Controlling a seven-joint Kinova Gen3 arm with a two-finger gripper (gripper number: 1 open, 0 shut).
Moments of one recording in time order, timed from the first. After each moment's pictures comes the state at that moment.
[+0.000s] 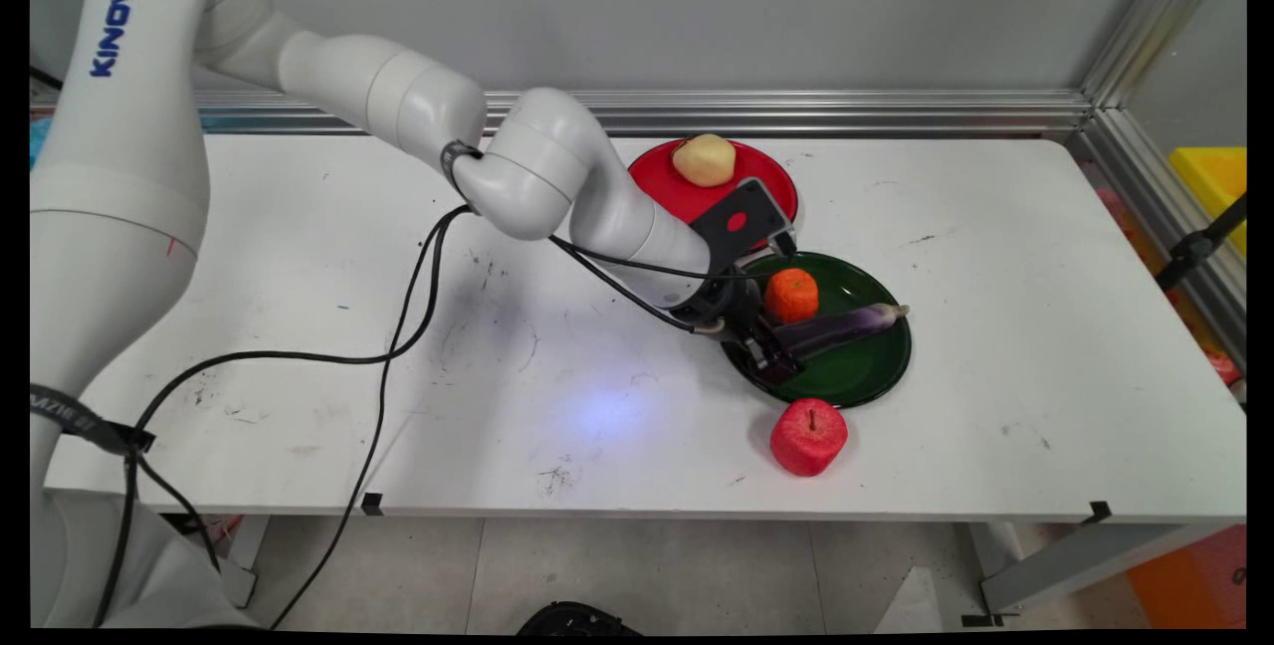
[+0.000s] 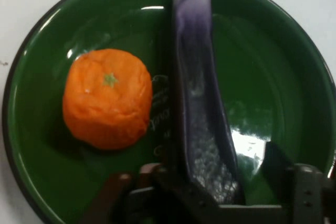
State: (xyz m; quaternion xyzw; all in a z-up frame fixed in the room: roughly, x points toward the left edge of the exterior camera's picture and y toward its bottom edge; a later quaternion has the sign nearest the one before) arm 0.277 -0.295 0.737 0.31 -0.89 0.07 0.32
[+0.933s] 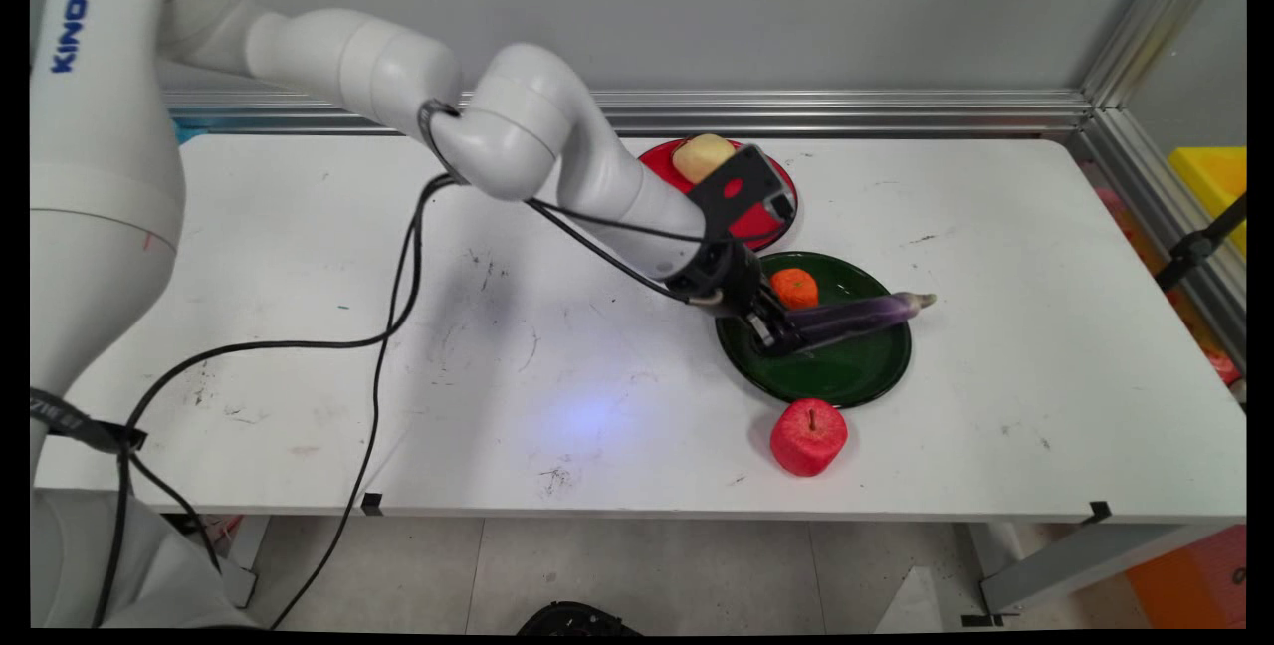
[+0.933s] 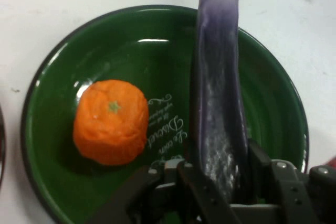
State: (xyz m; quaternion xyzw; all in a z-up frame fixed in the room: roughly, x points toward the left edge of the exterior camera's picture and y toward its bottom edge) arm 0.291 -0.300 0.770 0.30 -0.89 0.06 0.34
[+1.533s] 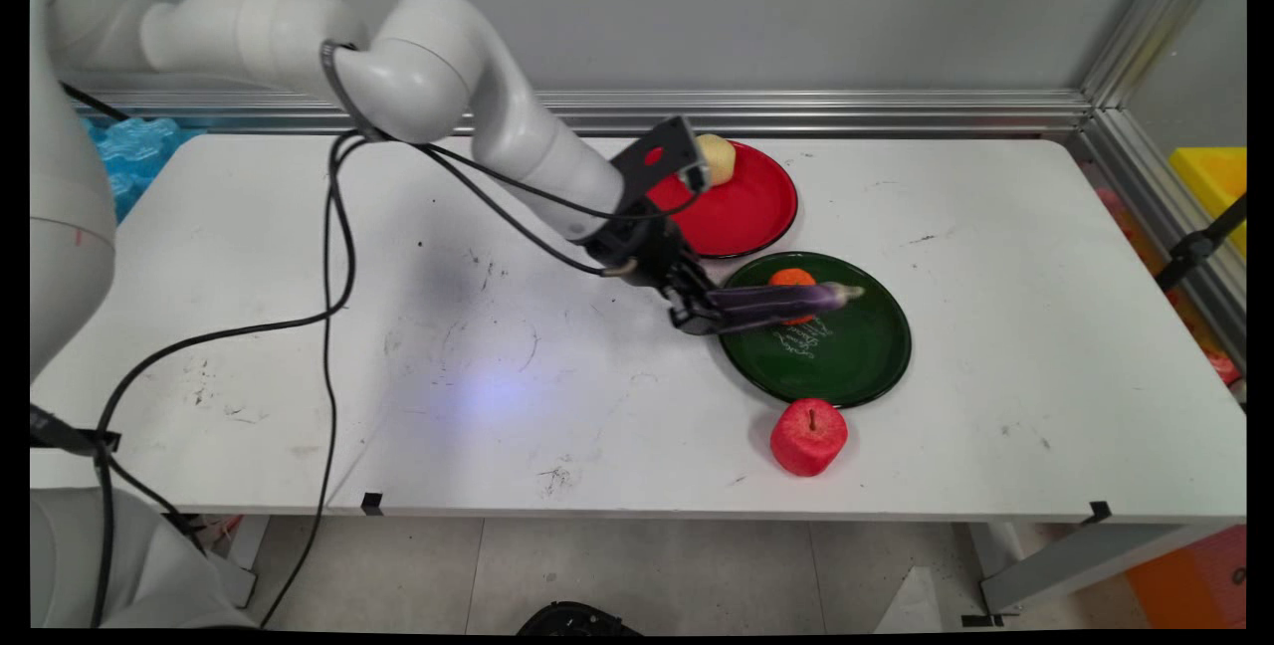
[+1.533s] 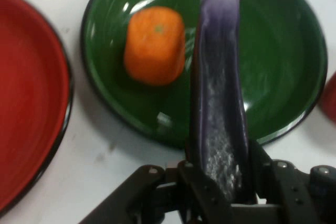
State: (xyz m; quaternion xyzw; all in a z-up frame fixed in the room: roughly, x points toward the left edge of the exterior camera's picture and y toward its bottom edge) arm 0.364 -0.296 0.791 0.27 -0.91 0.06 0.31
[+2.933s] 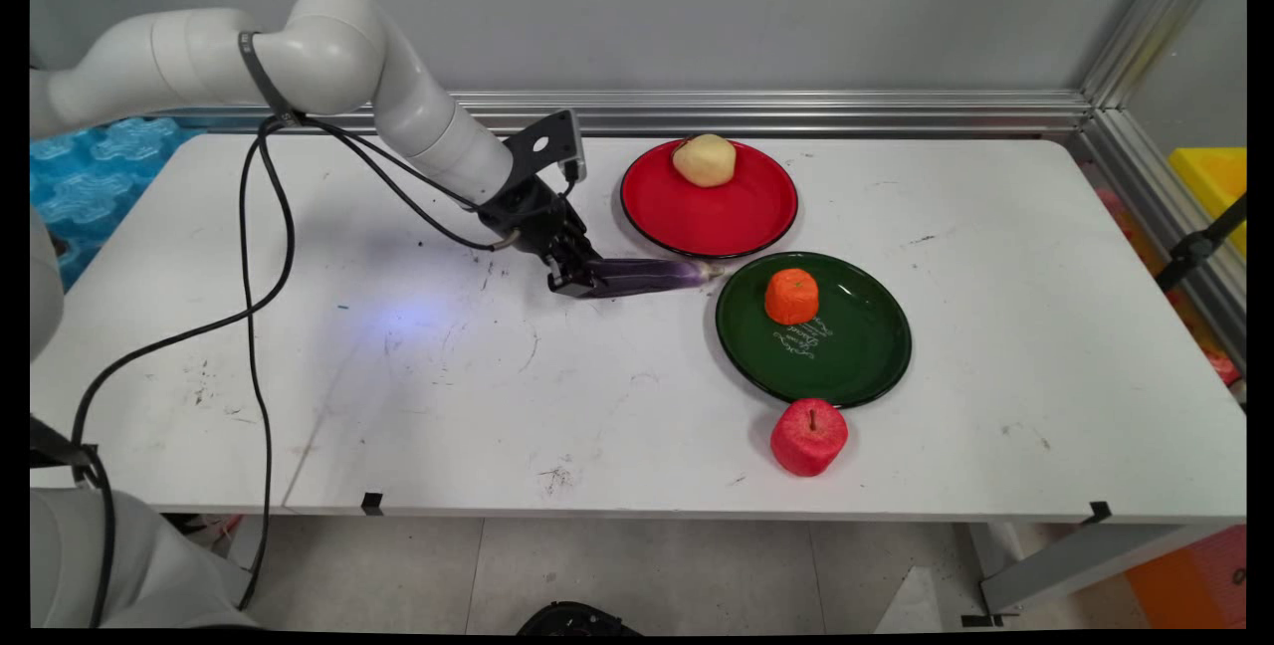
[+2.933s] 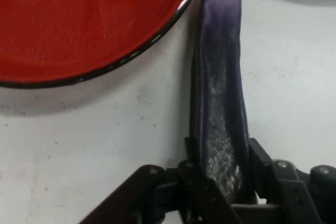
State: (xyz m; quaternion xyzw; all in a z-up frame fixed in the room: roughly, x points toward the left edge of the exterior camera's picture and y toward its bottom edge) arm 0.483 -0.321 0.761 0.25 -0.93 0.09 0.24
